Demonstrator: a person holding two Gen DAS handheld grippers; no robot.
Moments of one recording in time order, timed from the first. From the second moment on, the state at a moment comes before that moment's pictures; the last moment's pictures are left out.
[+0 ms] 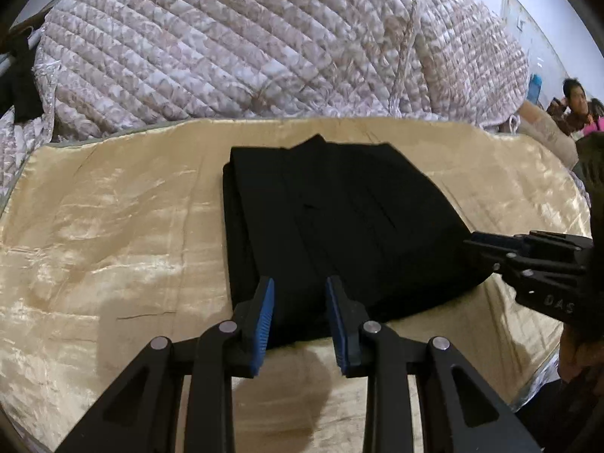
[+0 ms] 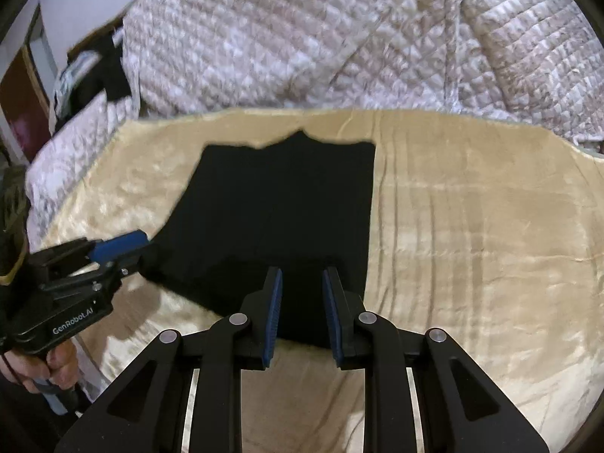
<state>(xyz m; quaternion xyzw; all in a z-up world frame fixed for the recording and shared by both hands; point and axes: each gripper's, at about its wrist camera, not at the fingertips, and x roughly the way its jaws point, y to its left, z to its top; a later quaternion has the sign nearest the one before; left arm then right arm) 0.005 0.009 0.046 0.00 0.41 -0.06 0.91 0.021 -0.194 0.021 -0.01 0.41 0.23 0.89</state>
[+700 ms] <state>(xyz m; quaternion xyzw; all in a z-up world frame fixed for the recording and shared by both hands) -0.023 0.003 0.030 -0.01 0.44 -0.04 0.90 -0.021 -0.195 0.010 -0.02 0.41 0.24 0.88</state>
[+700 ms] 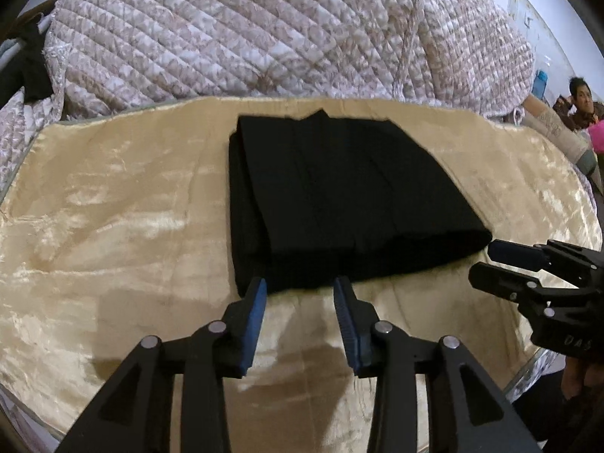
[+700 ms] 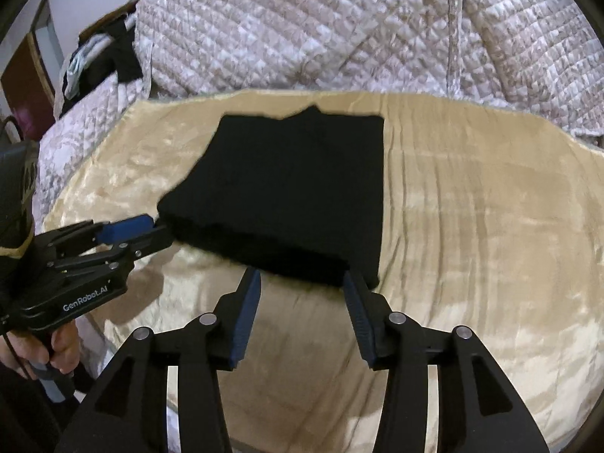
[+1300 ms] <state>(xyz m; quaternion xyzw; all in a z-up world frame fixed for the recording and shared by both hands) -0.023 -0.001 0.016 0.01 0.44 -0.04 0.90 -0.014 -0.191 -0.009 -0.05 0.43 0.23 0.87</state>
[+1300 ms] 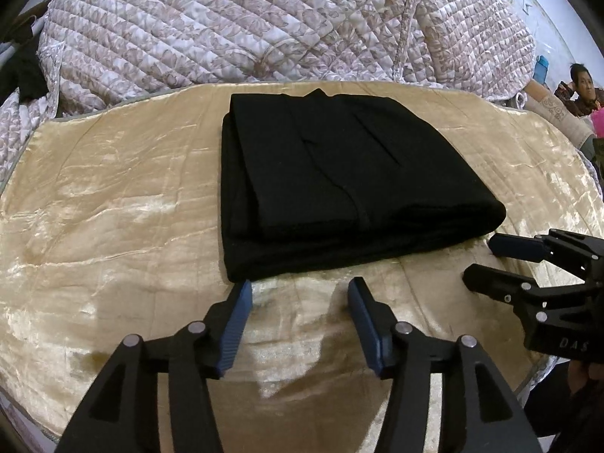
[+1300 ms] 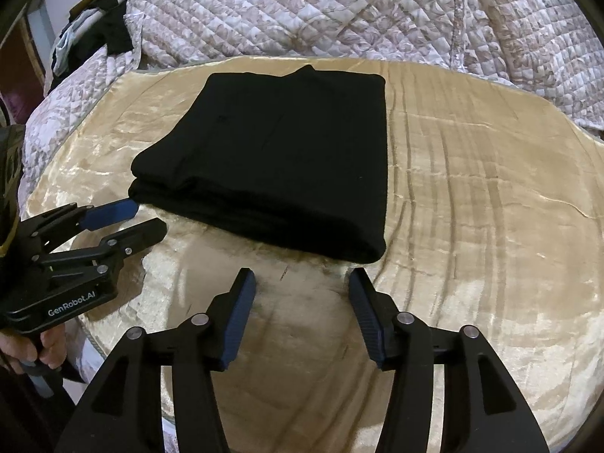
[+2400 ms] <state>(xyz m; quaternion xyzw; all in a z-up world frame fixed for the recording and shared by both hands) -0.014 0.001 0.011 0.01 0.45 -0.03 0.89 -0.012 -0.185 -0.009 -0.06 0.42 0.23 0.87</state>
